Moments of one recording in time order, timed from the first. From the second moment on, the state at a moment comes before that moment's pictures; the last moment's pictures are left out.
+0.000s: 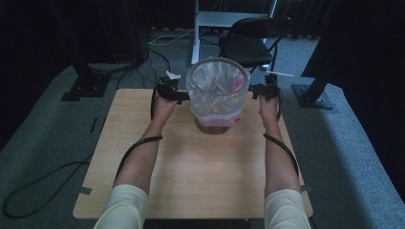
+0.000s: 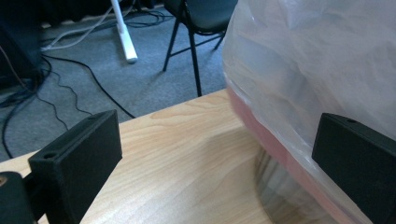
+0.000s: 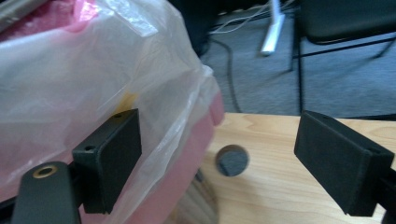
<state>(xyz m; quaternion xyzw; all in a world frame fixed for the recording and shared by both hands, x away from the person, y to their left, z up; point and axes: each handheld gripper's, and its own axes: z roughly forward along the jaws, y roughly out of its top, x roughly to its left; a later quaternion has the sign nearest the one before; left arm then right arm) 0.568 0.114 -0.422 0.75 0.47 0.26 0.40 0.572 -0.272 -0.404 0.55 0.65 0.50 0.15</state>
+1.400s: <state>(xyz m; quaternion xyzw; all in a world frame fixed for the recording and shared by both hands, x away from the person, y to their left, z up) 0.495 0.206 -0.419 0.73 0.49 0.27 0.40 0.510 -0.224 -0.409 0.47 0.71 0.50 0.16</state>
